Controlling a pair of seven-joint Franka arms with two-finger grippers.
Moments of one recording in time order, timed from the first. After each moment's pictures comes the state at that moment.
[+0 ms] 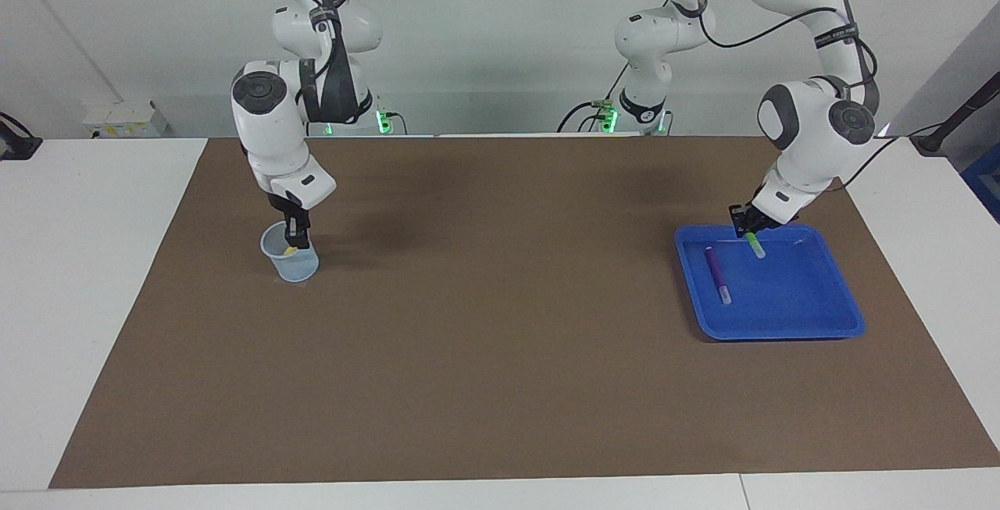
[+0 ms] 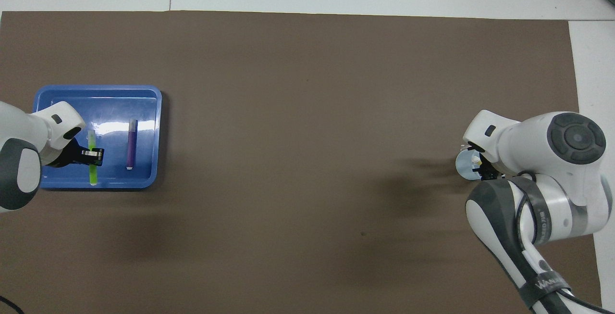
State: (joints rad) left arm 0.22 0.12 -0.12 -2.14 0.05 2.17 0.15; right arm -0.01 -0.04 0.07 -2.23 -0.16 2.19 -1.56
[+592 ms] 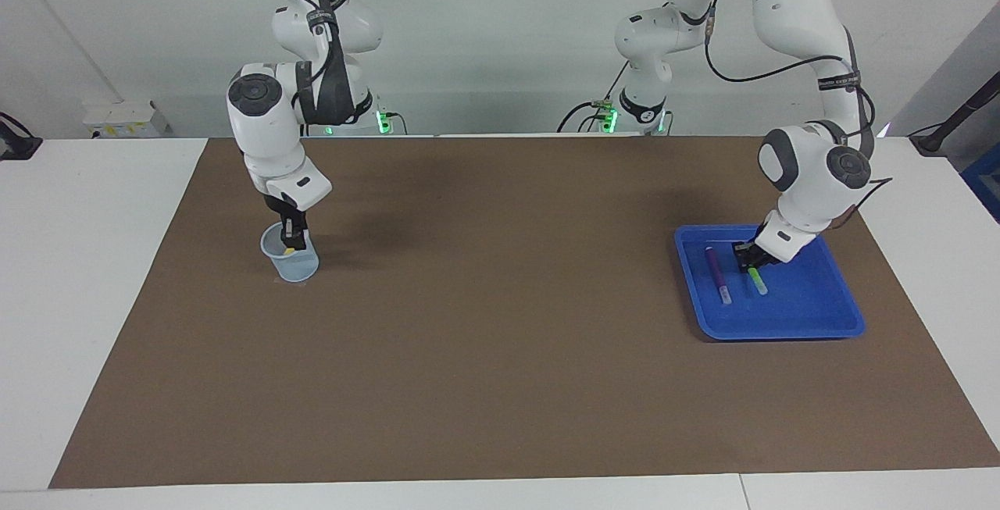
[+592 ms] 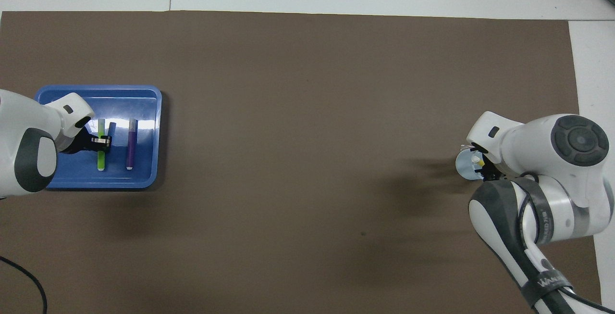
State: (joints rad) left arm 0.23 0.26 -0.12 -2.08 0.06 2.31 0.15; right arm -0.02 -0.04 0.07 -2.25 -0.16 2.21 -1.56
